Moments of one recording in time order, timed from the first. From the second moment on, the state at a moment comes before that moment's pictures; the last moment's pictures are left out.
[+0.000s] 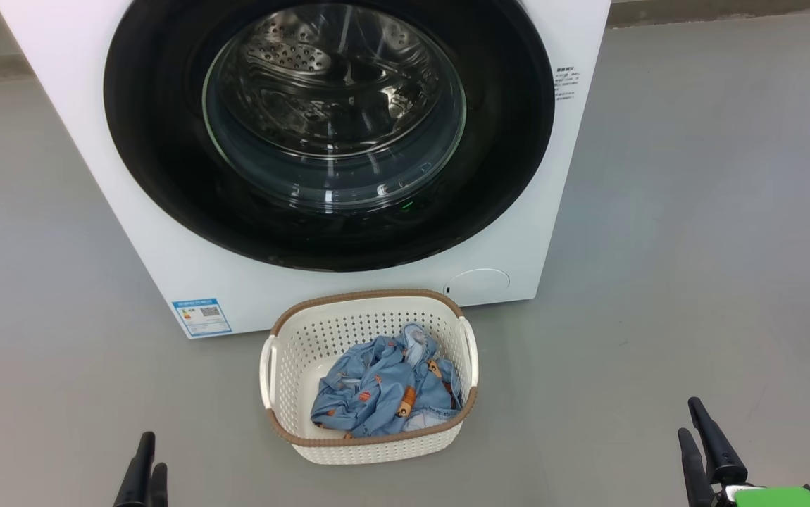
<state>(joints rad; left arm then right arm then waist) -0.01 0.00 0.06 0.34 -1.60 -0.12 0.09 -0.02 -0.03 -0.13 0.35 1.59 0.12 0.09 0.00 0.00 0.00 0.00</state>
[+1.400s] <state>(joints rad) -0.05 0.08 -0.04 0.30 -1.21 -0.12 -0.03 -0.06 -0.06 -0.08 0.30 1.09 0.12 -0.03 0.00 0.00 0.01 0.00</state>
